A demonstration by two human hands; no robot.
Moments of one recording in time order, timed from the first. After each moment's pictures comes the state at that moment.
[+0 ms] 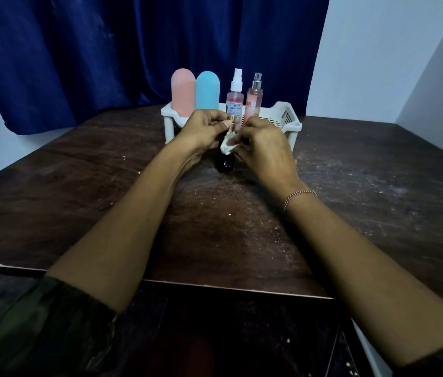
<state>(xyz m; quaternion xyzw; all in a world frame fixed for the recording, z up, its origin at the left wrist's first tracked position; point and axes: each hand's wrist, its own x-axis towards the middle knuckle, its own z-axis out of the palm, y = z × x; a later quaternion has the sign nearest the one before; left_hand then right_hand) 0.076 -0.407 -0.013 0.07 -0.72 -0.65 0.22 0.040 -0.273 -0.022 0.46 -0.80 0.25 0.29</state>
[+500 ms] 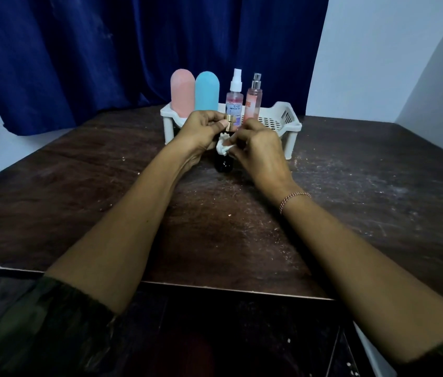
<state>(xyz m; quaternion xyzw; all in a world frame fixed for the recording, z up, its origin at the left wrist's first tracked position) 0.074 -0.409 -0.014 0.09 -0.70 -0.66 0.24 0.042 -0.280 -0.027 0.46 -0.79 0.31 0.25</state>
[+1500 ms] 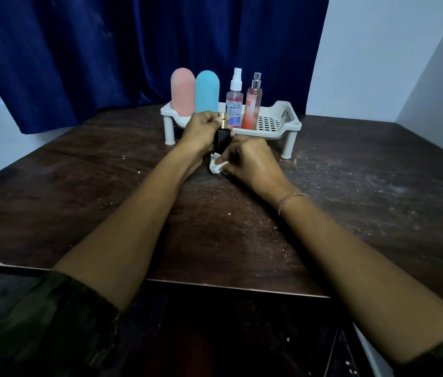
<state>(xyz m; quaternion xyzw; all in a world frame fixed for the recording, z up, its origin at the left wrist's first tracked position) 0.069 -0.406 -0.022 0.12 -0.68 -0.67 0.27 0.046 -0.281 -0.033 0.48 -0.83 0.25 0.14</state>
